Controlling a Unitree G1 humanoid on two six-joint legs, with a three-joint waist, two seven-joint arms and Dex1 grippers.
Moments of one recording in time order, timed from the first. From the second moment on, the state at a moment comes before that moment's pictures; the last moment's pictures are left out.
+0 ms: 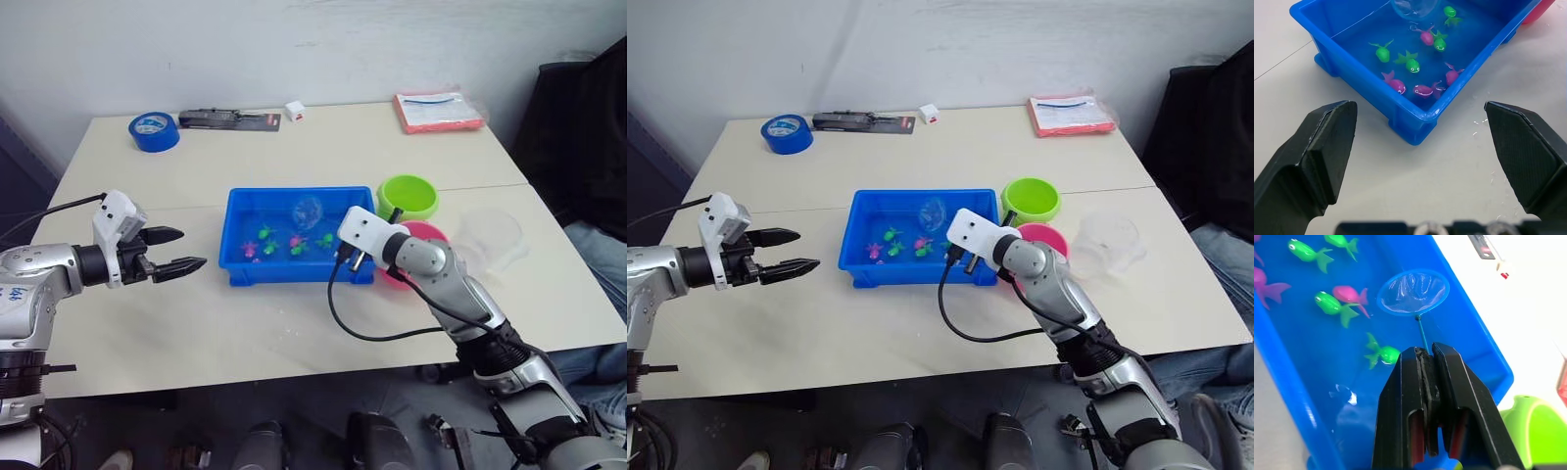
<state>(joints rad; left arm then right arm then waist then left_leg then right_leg) -0.36 0.91 0.22 0.05 -0.43 0.62 -1.00 -0.63 -0.42 0.38 -0.05 -0.24 0.44 0.56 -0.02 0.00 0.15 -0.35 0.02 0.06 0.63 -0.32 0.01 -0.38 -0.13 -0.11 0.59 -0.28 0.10</state>
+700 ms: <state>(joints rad) -0.36 0.90 0.22 0.05 -0.43 0.62 -0.99 -0.62 -0.44 0.39 -0.05 -0.29 0.46 0.61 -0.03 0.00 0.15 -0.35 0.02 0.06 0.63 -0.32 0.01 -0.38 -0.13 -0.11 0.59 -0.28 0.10</state>
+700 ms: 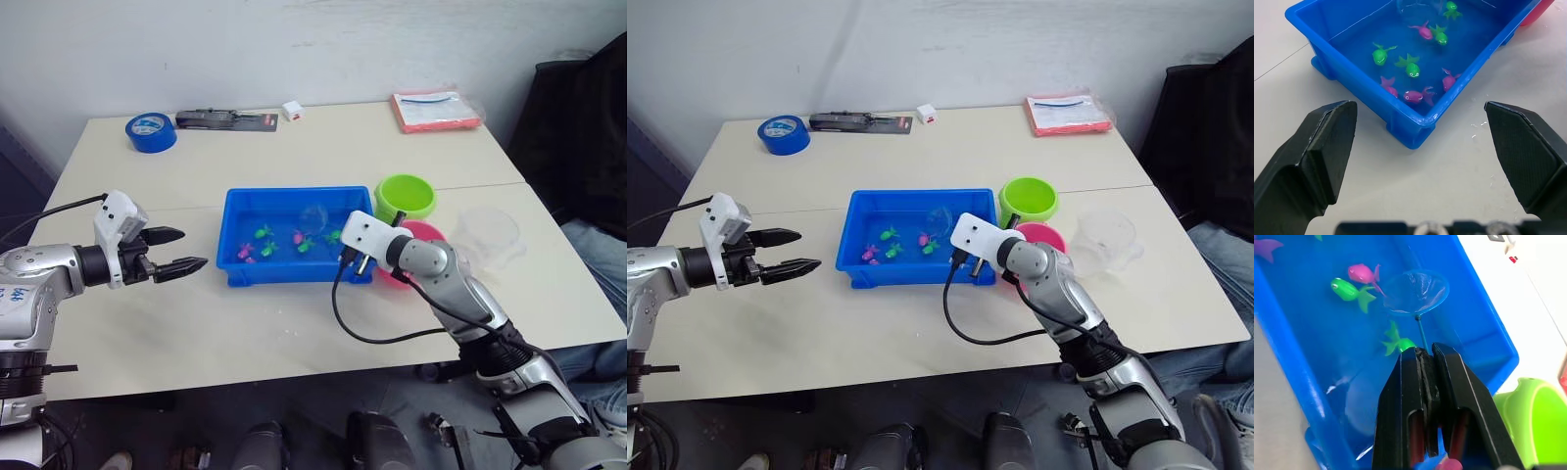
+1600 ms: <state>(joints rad) -0.34 0.90 0.22 0.03 -0.43 0.63 -0.98 -0.58 -0.37 0.43 -0.11 -0.29 0.51 0.67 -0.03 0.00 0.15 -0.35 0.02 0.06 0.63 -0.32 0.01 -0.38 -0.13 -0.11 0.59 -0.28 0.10</state>
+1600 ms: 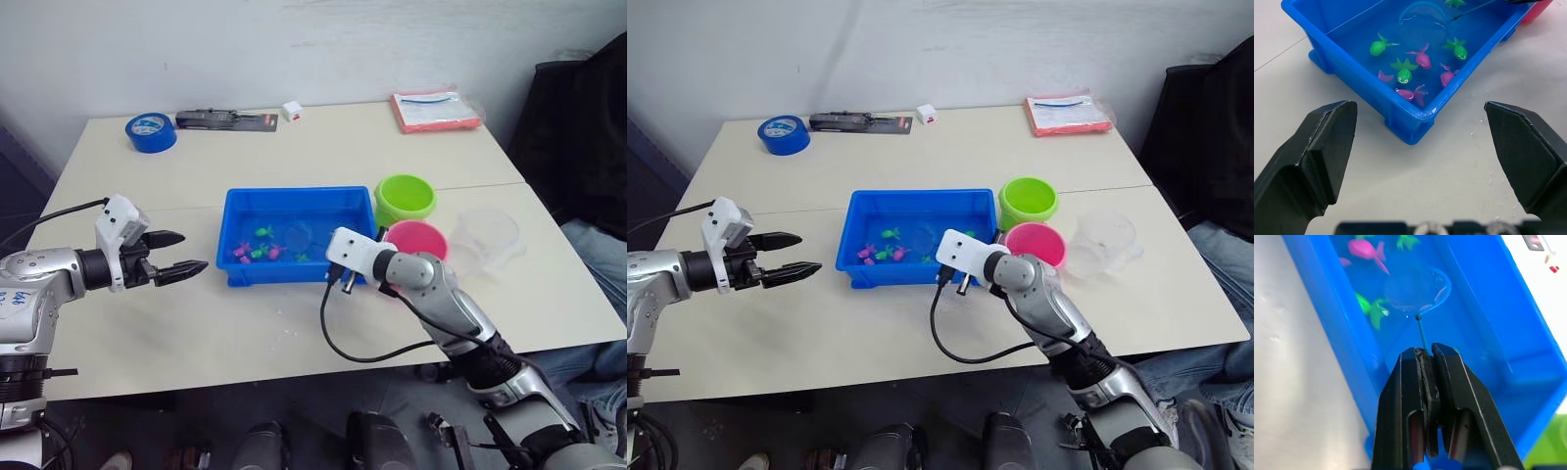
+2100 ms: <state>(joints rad) -0.32 0.90 0.22 0.01 -0.45 0.64 -0.98 -0.57 -0.31 0.34 -0.22 -0.10 0.76 0.73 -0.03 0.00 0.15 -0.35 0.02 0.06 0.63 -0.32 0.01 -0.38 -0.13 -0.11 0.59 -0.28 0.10</state>
